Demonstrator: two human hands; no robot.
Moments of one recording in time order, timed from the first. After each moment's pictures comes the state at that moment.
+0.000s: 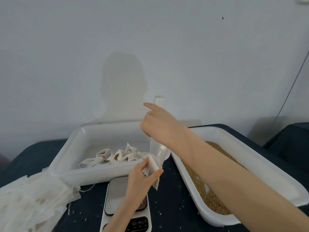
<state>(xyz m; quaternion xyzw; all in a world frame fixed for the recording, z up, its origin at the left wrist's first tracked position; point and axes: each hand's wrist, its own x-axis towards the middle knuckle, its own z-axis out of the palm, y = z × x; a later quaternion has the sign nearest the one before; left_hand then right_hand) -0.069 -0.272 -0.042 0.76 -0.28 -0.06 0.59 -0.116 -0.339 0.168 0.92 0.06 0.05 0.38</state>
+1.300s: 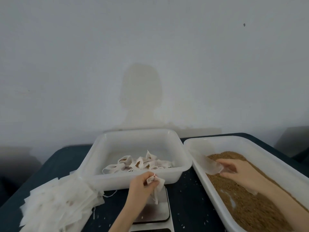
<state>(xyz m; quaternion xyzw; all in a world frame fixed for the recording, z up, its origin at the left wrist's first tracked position) -0.036 -0.215 -0.040 0.80 -0.28 -0.07 0.52 -0.191 -0.511 0.014 0.94 -0.19 0.09 -0.28</state>
